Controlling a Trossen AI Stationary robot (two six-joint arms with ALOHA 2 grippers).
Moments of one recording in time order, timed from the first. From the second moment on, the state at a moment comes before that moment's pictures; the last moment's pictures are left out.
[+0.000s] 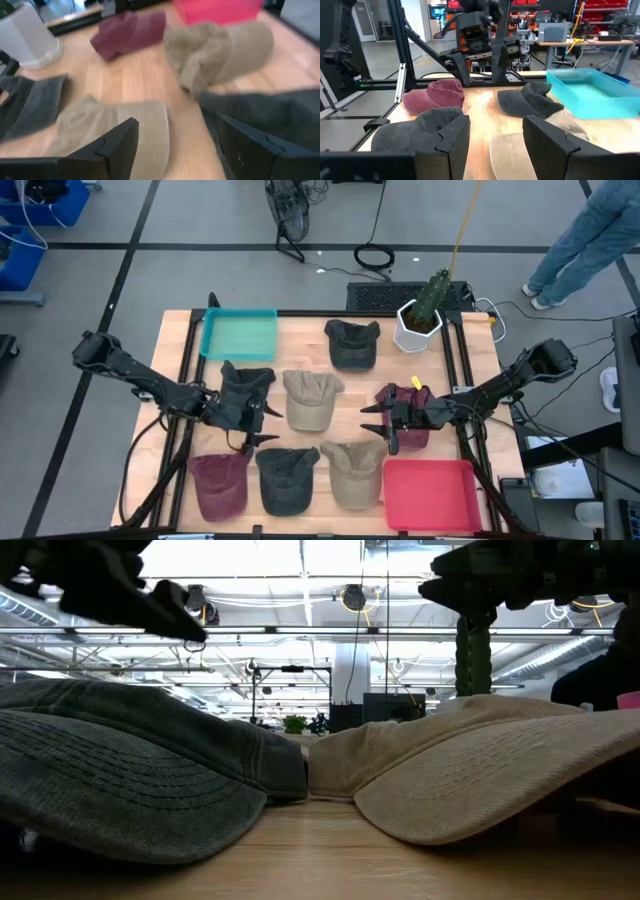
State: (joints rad) left arm -0.41 1.12 0.52 0.06 -0.30 0.07; right arm 0.40 1.24 0.36 0.83 0.42 0.09
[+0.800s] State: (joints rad) left arm -0.55 1.32 0.65 -0.83 -0.37 -0.40; right arm 0.39 1.24 0.36 0.84 0.42 0.09
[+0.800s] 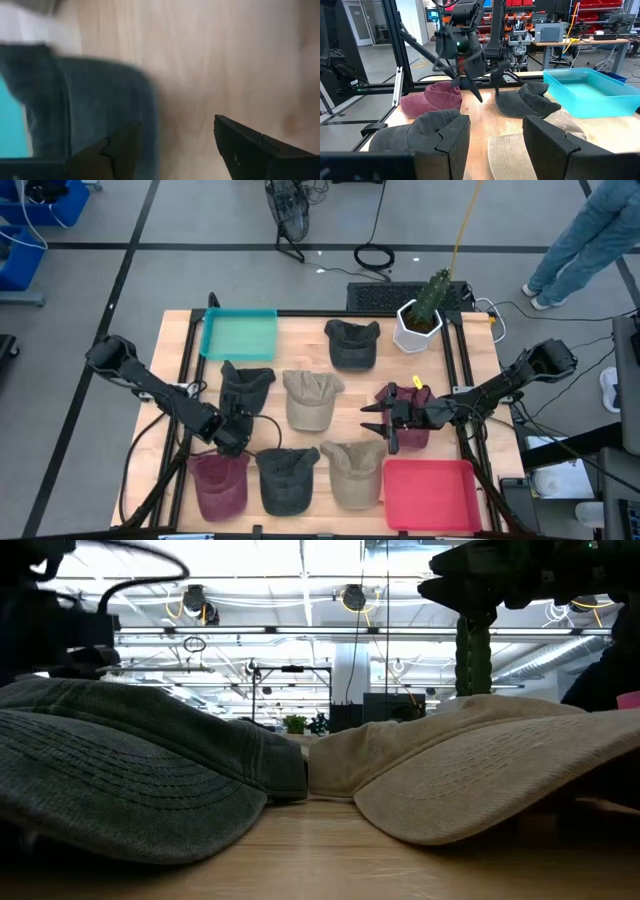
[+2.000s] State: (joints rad) left arm -0.55 1.47 0.65 -0.93 -0.56 -0.52; right arm 0.39 1.24 0.36 0.84 0.42 0.15
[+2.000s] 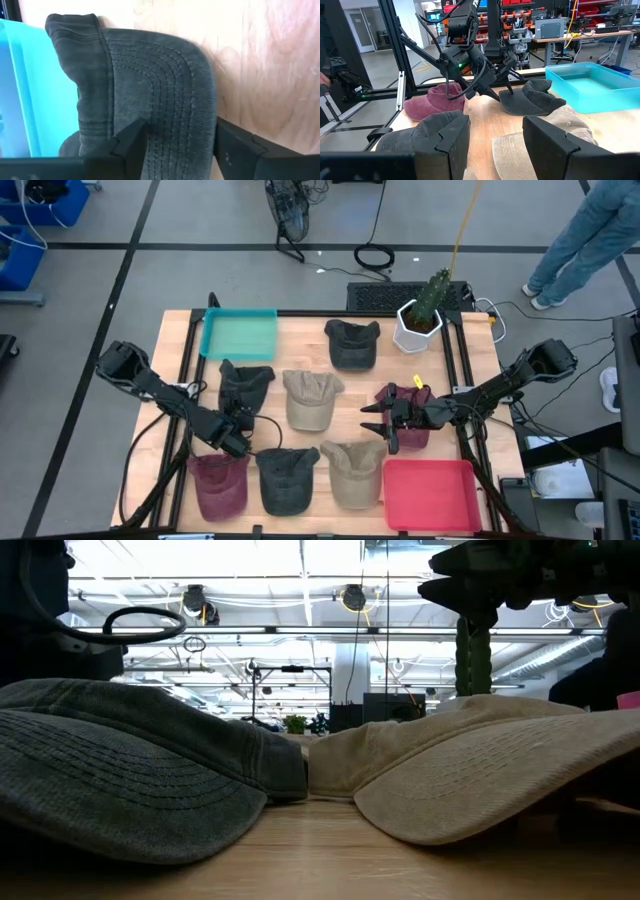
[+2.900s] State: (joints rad) left arm -0.57 1.47 0.90 -1.05 -0.64 -0.50; right arm 0.39 1.24 0.36 0.84 0.42 0.15
